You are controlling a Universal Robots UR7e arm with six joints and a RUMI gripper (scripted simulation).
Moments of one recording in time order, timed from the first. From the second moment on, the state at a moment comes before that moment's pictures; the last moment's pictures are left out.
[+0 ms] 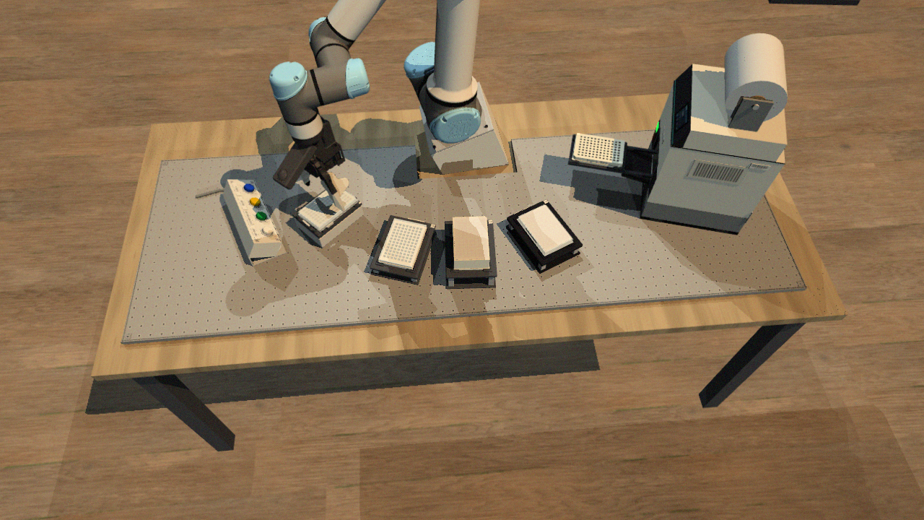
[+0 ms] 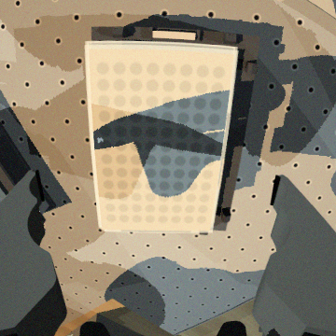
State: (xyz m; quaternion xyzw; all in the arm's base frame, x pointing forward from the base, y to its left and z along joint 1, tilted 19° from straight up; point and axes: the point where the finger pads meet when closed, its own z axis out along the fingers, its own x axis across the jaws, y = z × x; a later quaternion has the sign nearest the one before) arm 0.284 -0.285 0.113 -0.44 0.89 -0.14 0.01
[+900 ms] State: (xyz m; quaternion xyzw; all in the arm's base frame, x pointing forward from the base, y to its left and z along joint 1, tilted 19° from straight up) arm 0.286 -0.288 0.103 -0.44 0.89 -0.14 0.01
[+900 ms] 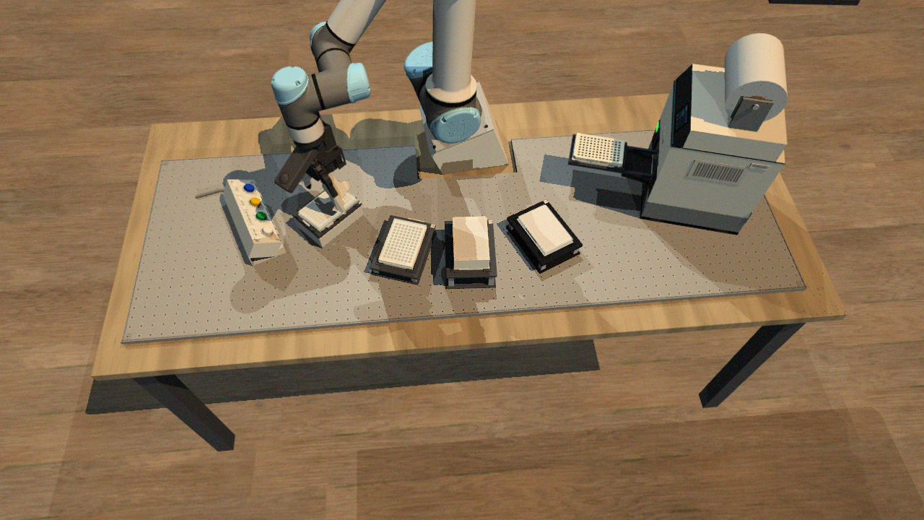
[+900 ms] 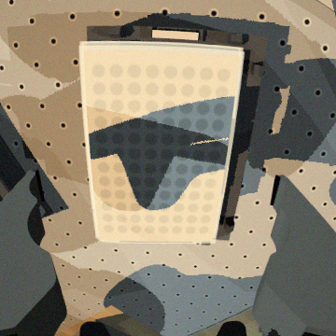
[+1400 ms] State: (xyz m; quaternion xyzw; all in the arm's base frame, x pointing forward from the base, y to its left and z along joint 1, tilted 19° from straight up) arm 0.287 -0.290 0.094 -0.44 0.89 -0.14 0.01
